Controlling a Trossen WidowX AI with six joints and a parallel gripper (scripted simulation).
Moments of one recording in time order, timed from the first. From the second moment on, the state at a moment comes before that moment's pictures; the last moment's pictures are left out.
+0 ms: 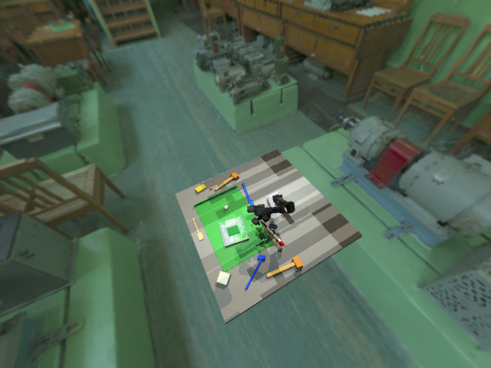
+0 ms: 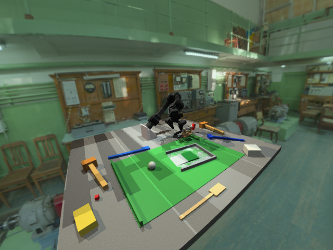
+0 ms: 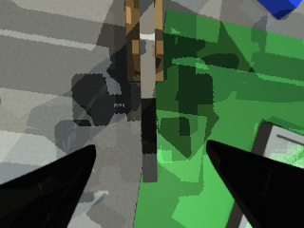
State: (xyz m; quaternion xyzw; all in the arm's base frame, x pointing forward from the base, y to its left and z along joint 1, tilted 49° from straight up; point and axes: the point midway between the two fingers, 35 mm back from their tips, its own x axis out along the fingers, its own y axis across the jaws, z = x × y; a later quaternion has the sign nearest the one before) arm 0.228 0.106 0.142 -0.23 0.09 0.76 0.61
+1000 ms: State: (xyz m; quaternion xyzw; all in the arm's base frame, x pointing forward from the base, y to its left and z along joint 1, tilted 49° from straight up) arm 0.223 0.146 0.106 -0.23 0.09 0.76 0.61
